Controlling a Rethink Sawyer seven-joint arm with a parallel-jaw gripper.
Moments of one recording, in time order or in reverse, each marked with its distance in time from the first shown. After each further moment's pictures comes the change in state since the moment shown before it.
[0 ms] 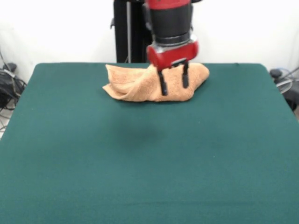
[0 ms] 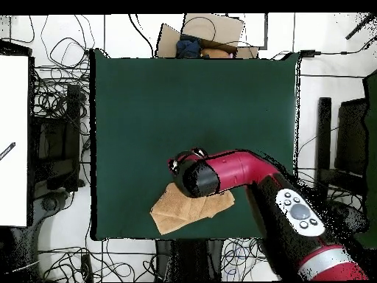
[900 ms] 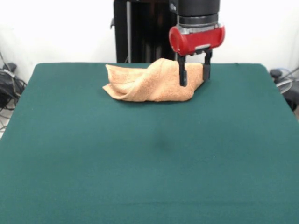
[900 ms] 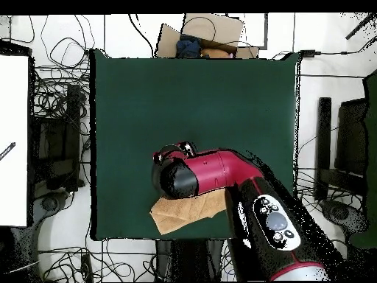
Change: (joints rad) arm 0.154 -0.111 -0.128 0.002 0.127 -0.071 0.003
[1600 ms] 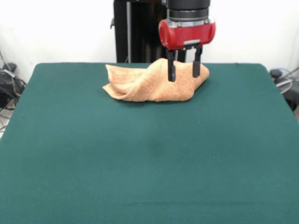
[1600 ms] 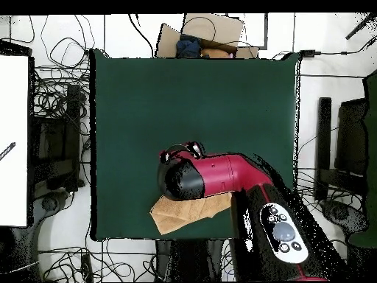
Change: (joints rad) arm 0.010 -0.032 -0.052 0.001 0.040 0.000 0.000
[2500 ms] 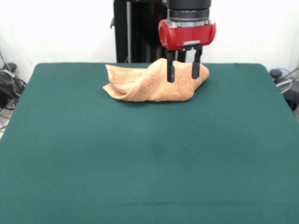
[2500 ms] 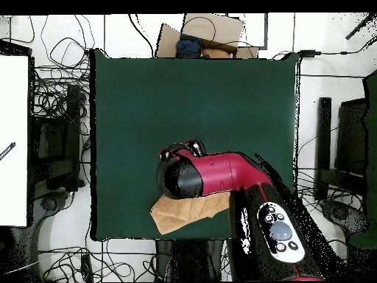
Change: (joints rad) arm 0.029 0.009 -0.037 -0.025 0.010 0.000 0.000
